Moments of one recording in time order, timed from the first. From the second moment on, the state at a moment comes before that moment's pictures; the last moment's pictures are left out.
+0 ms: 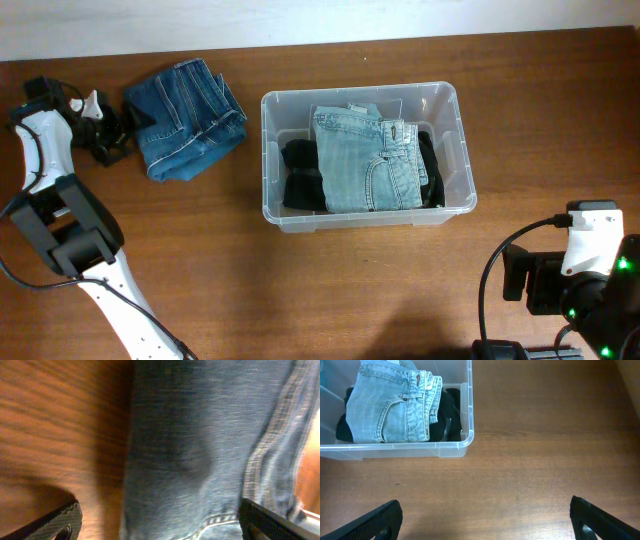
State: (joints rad) left arm 0.43 2.57 2.24 -1.06 0.62 -0.12; right arm -0.12 0.75 1.43 -1.46 -0.02 -0.09
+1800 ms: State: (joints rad) left arm 0.28 2.11 2.47 -1.35 0.68 -0.07; right arm -0.12 0.75 1.43 -1.46 -0.02 -0.09
